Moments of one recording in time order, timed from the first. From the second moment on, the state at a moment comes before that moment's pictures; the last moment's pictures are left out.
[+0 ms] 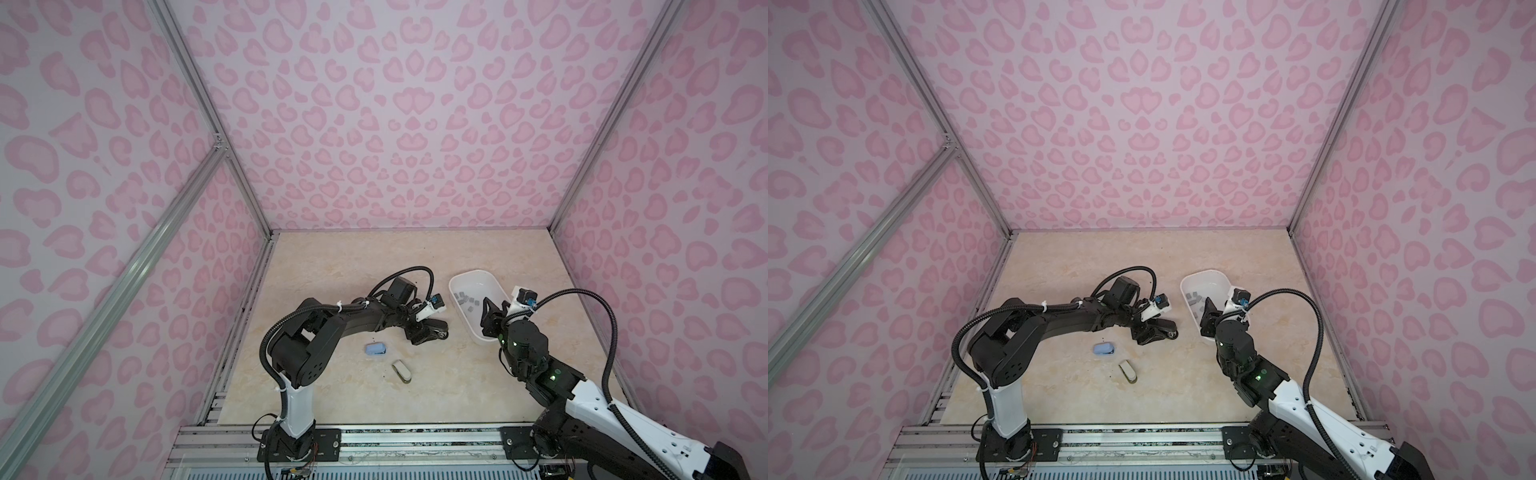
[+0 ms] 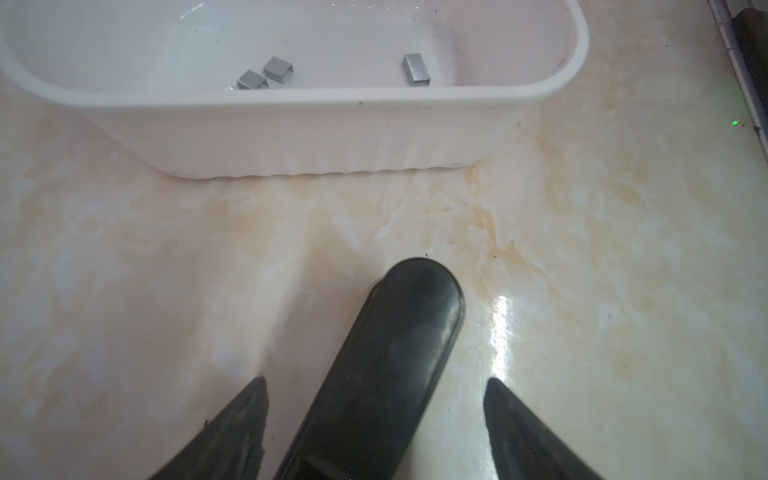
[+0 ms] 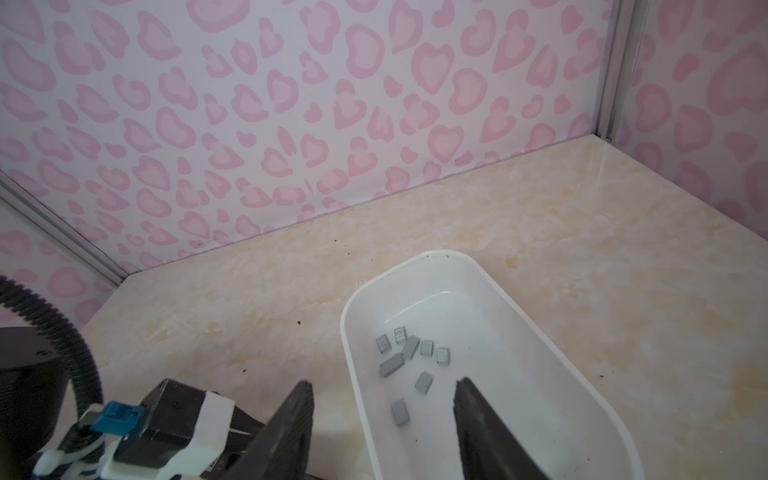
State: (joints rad) left arm -0.69 1.92 1.10 -0.09 0.55 0.48; right arm 0.70 0.76 0.42 0.07 0.61 0.51
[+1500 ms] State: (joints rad) left arm -0.75 1.96 1.21 -0.20 0.56 0.53; right arm 0.69 0.72 0.30 0.01 0.43 0.63
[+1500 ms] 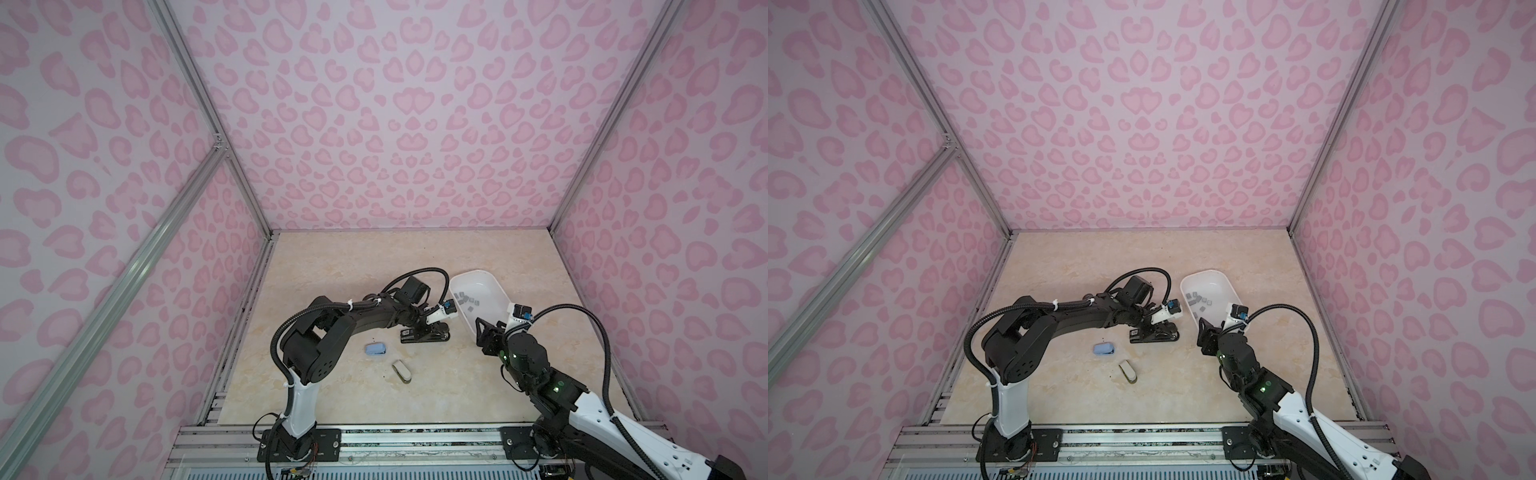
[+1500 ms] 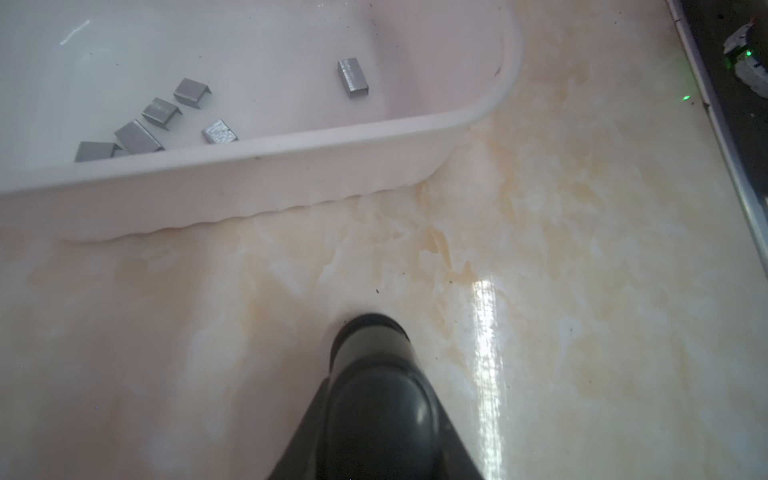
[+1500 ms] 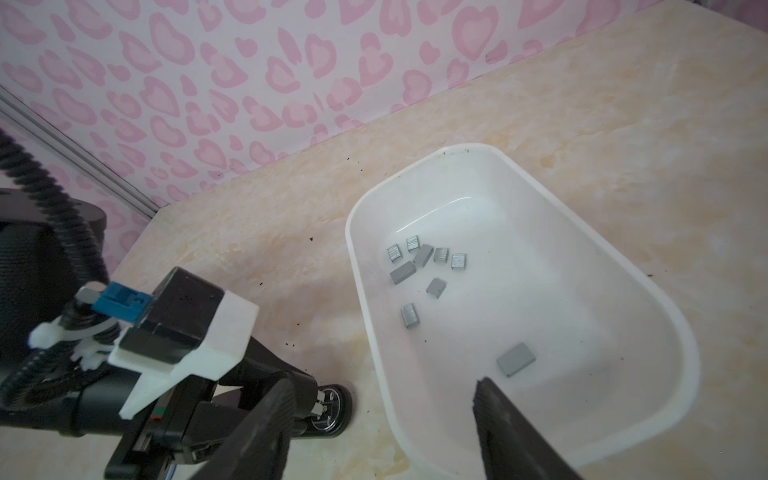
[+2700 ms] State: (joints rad) left arm -0.75 1.61 1.05 -0.09 0.45 0.33; right arm 0.67 1.27 0.40 0.52 0.10 0.79
